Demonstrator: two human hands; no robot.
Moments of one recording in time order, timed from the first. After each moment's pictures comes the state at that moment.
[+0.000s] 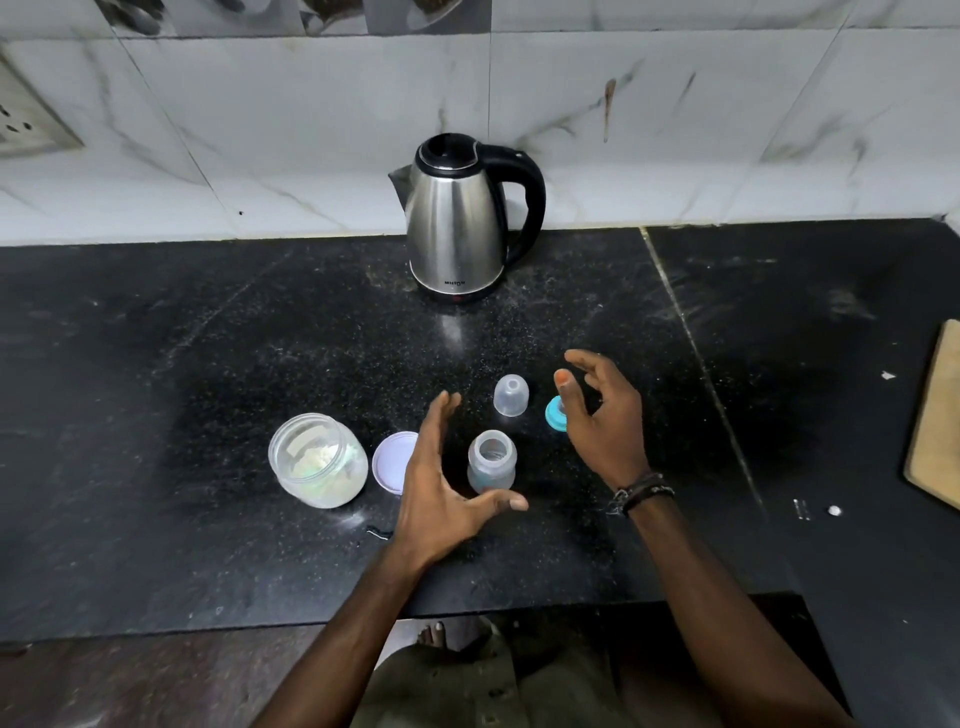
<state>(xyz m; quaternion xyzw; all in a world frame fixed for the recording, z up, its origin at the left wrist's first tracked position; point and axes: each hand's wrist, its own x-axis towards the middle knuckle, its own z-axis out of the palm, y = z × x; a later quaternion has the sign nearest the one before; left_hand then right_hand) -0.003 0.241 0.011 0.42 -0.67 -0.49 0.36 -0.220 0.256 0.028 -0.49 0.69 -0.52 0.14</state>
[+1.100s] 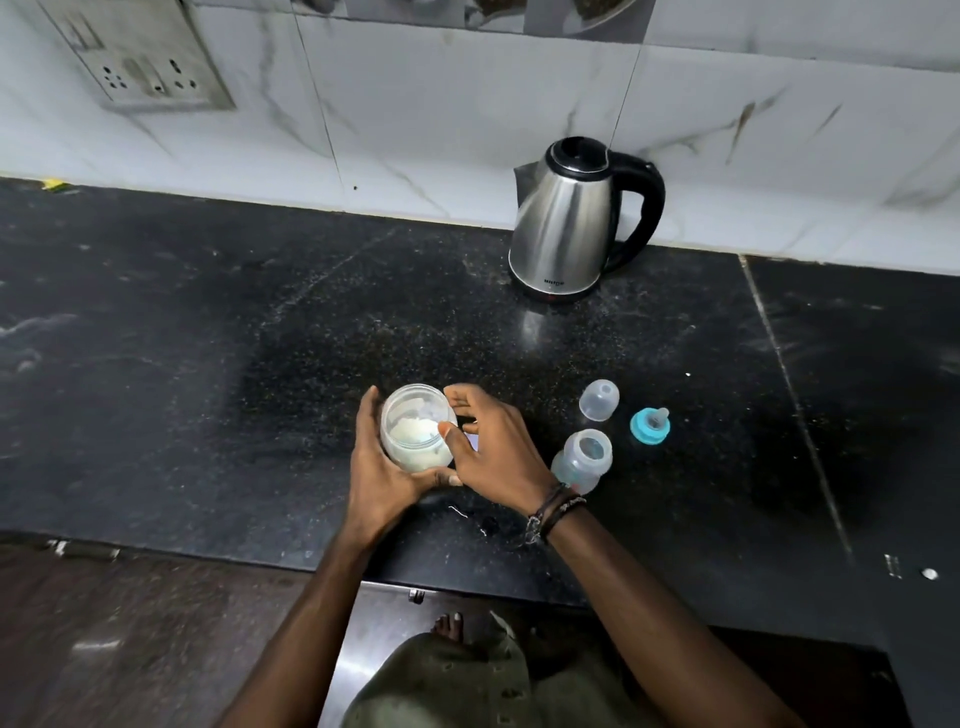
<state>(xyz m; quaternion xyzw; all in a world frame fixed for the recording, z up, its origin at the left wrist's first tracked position) 0.136 0.207 -0.005 0.52 -0.57 -0.48 0.42 -0.025 0.219 0.052 -0.65 0.61 -0.33 0.31</state>
